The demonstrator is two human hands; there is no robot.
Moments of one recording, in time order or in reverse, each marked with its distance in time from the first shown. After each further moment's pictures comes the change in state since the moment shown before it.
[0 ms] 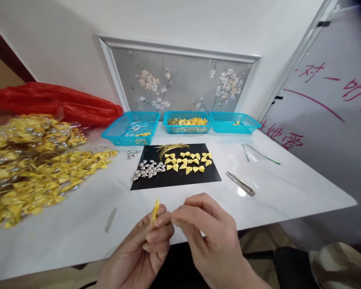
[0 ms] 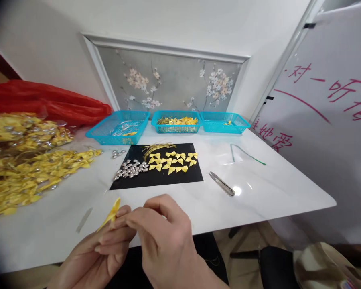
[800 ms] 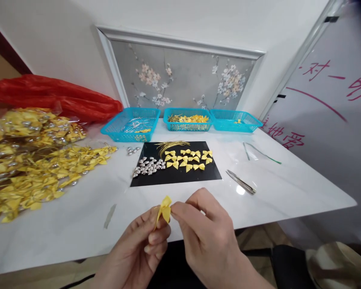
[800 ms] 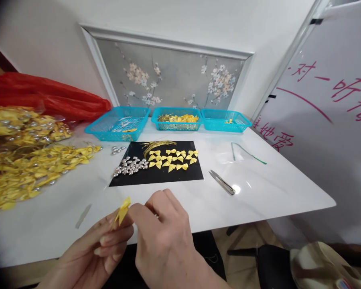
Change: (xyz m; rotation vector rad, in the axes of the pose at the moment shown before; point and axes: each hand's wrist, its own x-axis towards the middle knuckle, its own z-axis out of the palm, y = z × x) left_hand -0.001 -0.001 -0.008 0.288 -0.053 0.094; right_hand 0.003 0.001 0.004 -0.285 -0.028 -0.101
